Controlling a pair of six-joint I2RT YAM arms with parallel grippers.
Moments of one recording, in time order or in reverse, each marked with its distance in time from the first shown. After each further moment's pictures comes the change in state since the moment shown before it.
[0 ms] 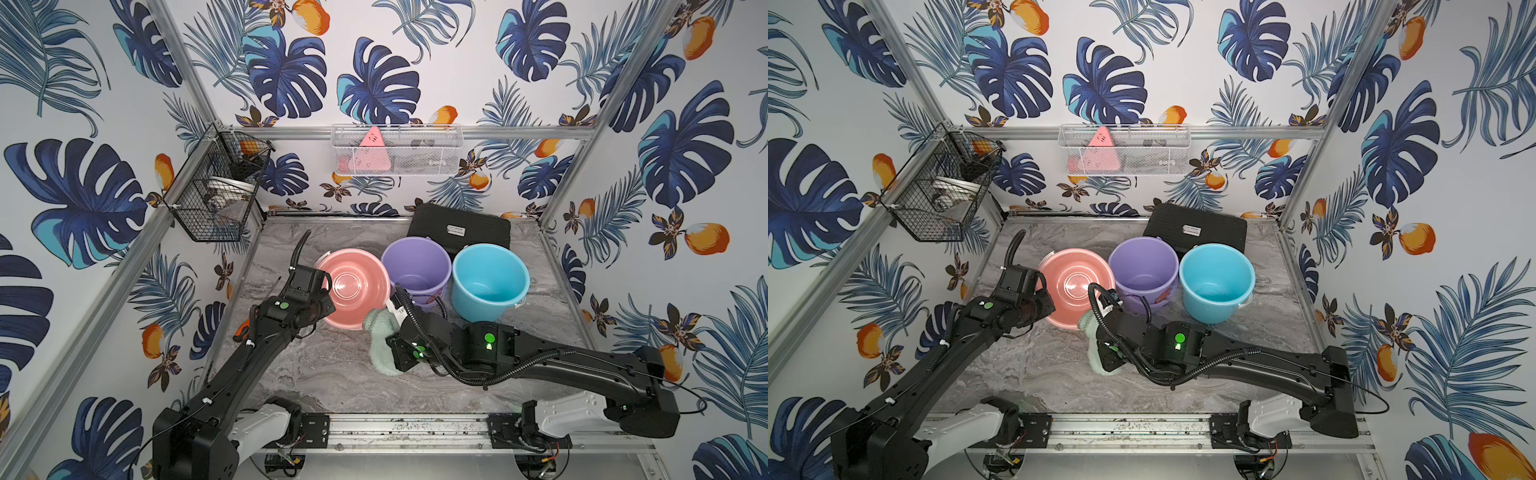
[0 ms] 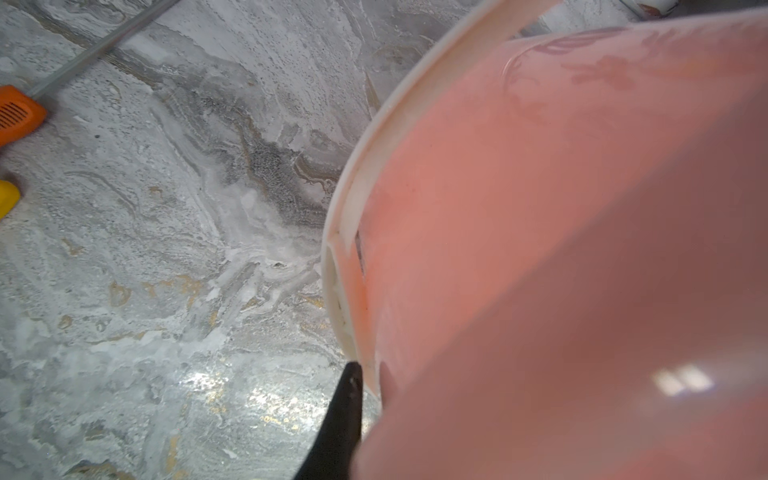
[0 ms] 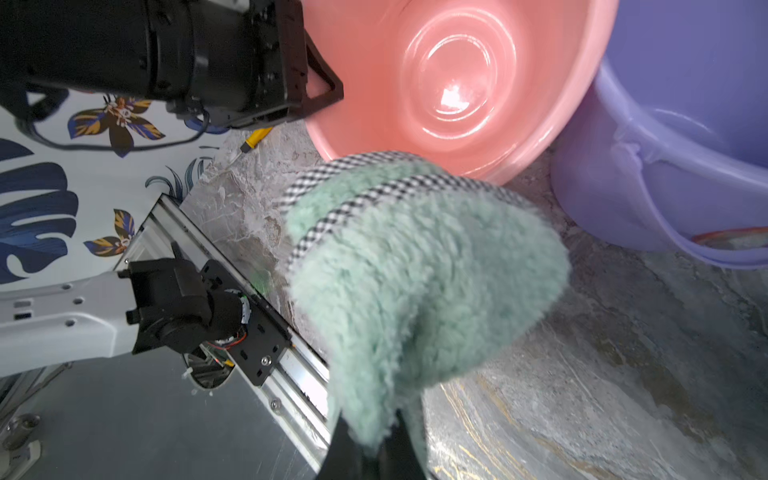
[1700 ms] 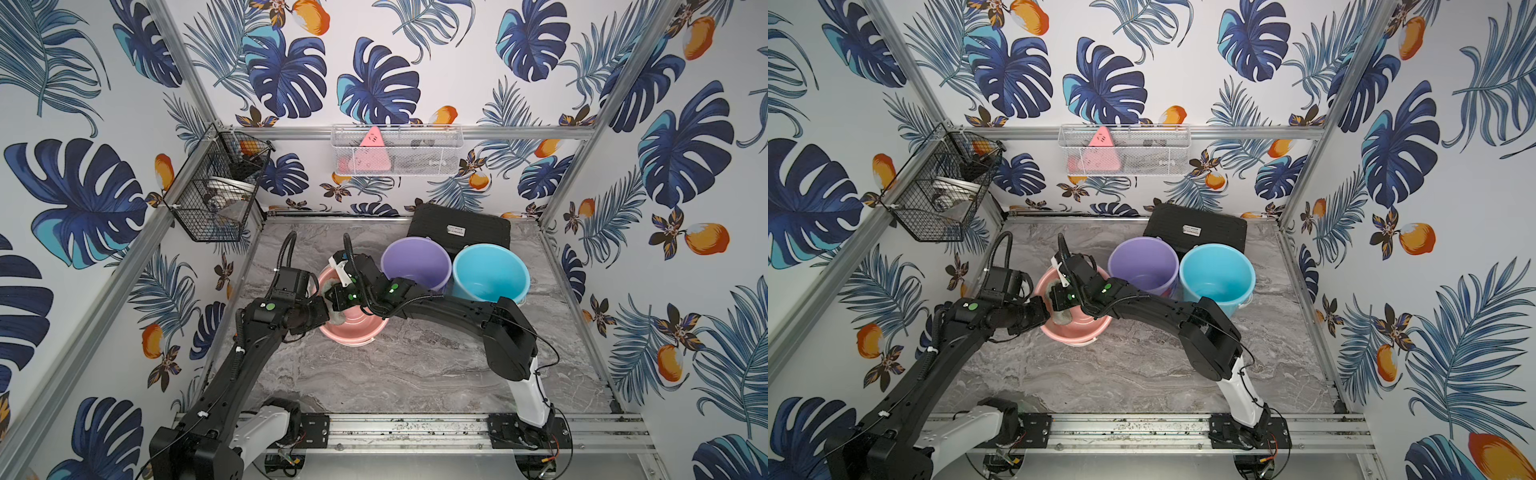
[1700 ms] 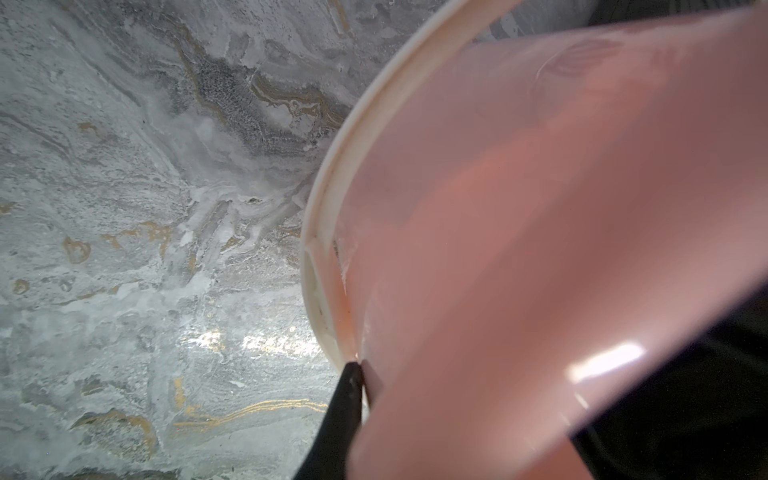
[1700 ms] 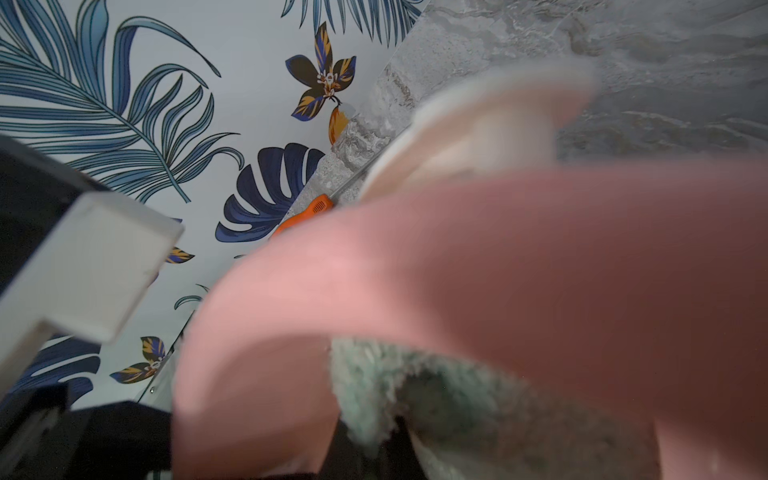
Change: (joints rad) left arm 0.113 -0.045 0.010 -0.146 0.269 0.152; right arm -0.286 0.747 0.439 0.490 -0.438 -0.108
